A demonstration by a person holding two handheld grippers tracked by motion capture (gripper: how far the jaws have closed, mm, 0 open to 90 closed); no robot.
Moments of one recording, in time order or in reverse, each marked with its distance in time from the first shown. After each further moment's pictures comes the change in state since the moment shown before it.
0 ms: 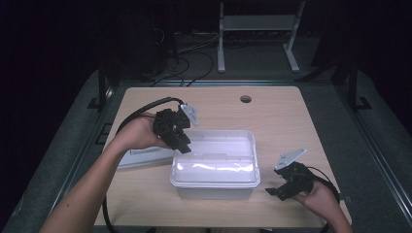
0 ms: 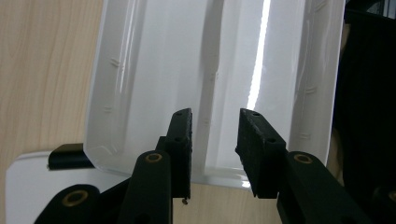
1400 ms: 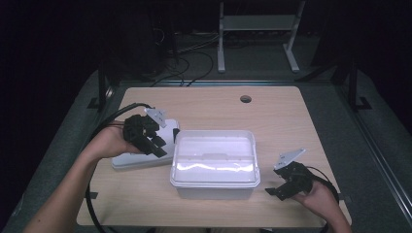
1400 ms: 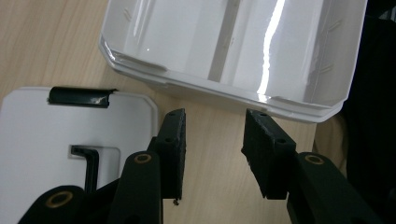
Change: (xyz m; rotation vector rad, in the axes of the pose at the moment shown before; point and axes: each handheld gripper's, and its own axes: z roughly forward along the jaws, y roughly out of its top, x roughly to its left) left arm 0.003 -0.076 -0.010 -0.072 0.026 -0.115; right arm 0.000 0.001 0.002 0.009 -0.001 0.001
